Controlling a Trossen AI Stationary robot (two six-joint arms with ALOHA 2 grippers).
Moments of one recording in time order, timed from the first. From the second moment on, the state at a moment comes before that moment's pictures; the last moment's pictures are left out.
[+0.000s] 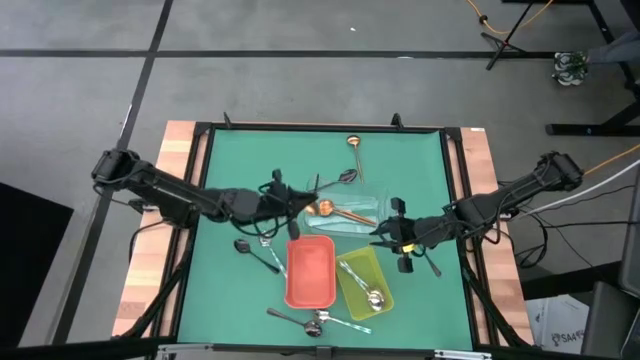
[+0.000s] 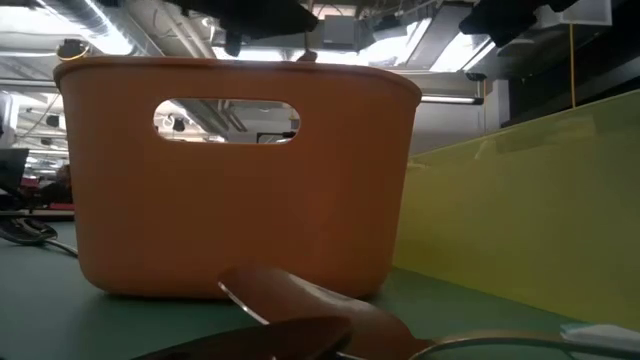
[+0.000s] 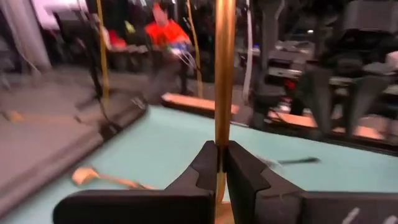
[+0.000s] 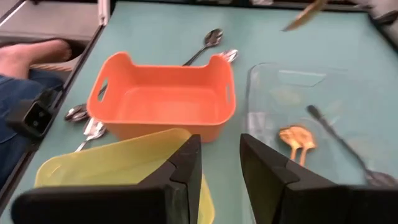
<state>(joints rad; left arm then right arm) -0.19 1.35 0.75 0.51 -0.58 -0.08 0.45 1.12 0.84 -0.32 0.33 0.20</state>
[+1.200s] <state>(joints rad) 0.00 1.89 0.98 0.52 -0.27 0.40 0.45 0.96 0.84 -0.32 0.75 0.12</state>
